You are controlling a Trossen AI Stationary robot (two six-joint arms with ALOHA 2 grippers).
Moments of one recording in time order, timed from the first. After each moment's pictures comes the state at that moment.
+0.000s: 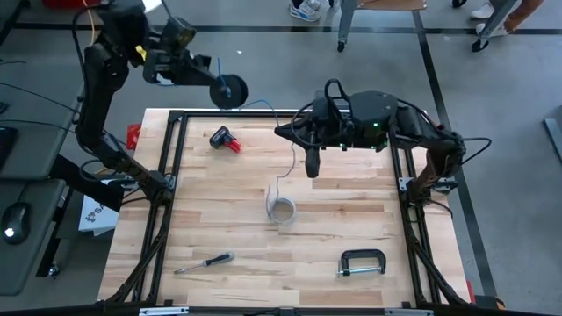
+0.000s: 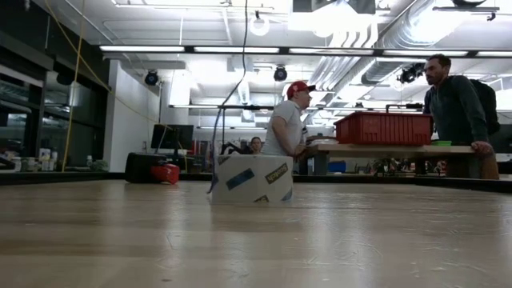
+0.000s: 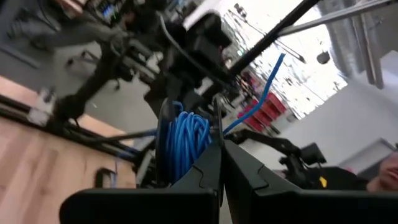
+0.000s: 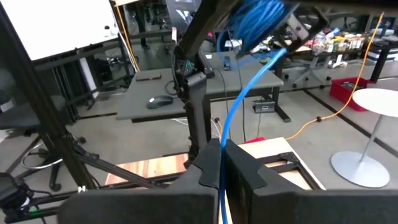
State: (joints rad) left arm 0.71 1.53 2.36 -0.89 1.14 -0.70; right arm 0.11 1.76 2.35 -0.76 0.23 0.11
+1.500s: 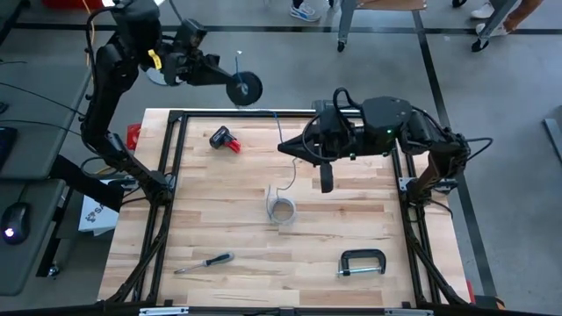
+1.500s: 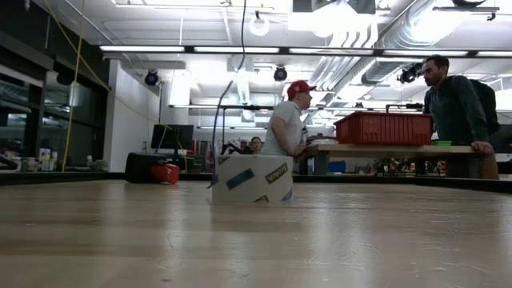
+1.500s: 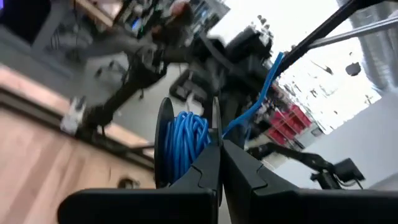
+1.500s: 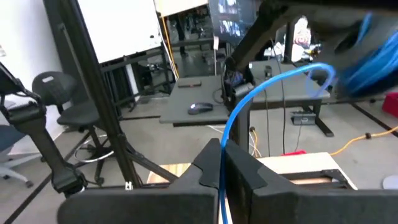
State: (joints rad) left arm 0.64 1.56 2.36 -0.90 0.96 -0.66; right arm 0.17 1.74 2.36 -0.72 0.12 0.11
